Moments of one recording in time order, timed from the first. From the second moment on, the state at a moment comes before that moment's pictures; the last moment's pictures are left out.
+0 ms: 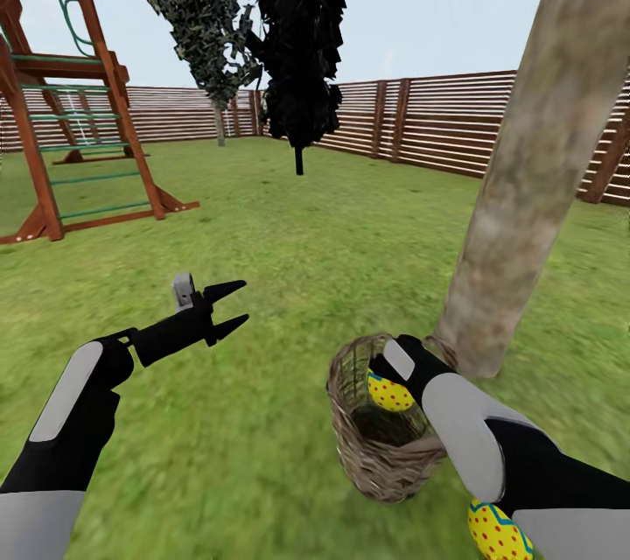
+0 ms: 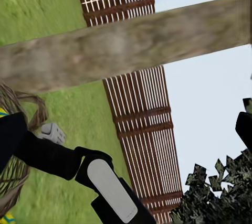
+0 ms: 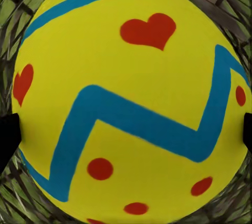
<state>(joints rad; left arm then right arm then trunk) -0.57 0.18 0.04 -1.44 1.79 0.98 0.20 -1.06 0.13 -0.22 -0.19 -0.25 0.50 -0.45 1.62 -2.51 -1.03</state>
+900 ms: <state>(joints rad) -0.57 0.18 0.04 -1.43 1.79 0.98 0.20 -1.06 0.13 -0.21 -0.19 -0.24 0.55 -0.45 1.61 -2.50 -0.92</state>
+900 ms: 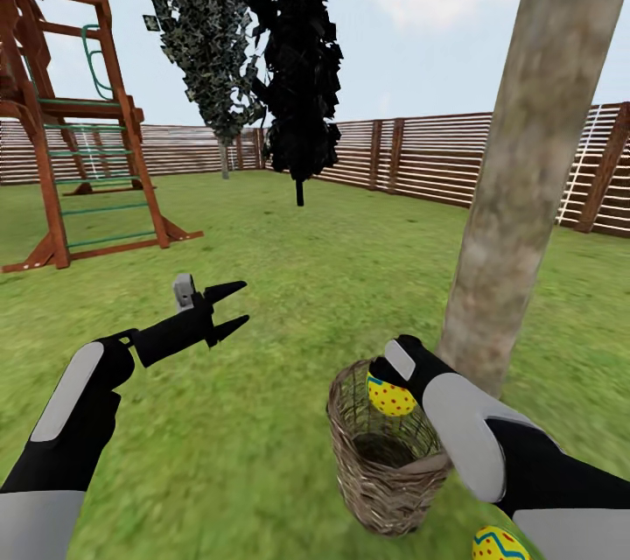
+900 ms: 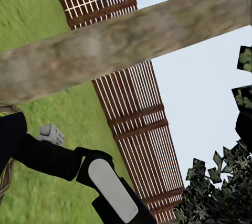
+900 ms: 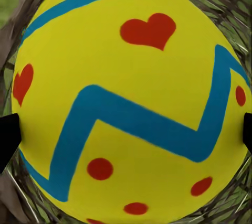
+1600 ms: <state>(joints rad) -0.57 0.18 0.04 -1.43 1.79 0.98 0.20 -1.06 0.13 -0.21 -0.19 -0.24 0.56 -0.45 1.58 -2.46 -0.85</state>
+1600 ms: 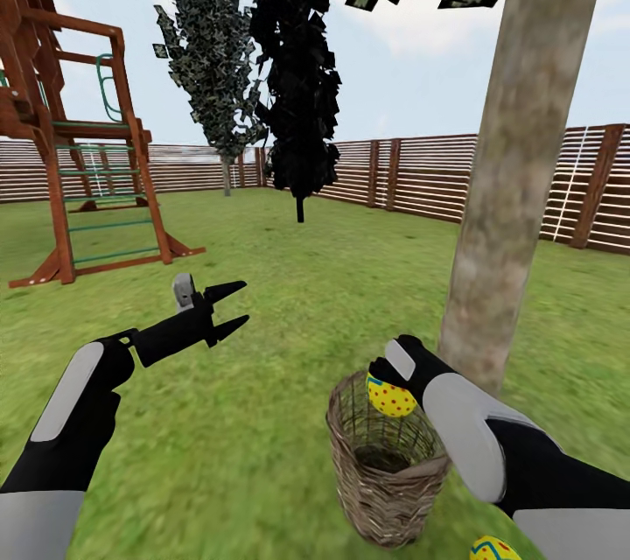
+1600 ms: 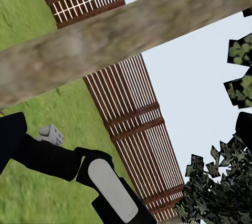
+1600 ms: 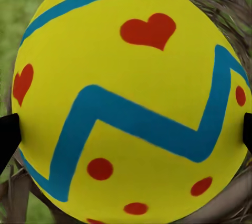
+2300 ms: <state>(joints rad) -0.57 0.18 0.04 -1.43 1.79 0.98 0.19 -1.05 -0.02 -0.16 -0.23 -0.25 0.64 0.03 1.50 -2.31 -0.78</state>
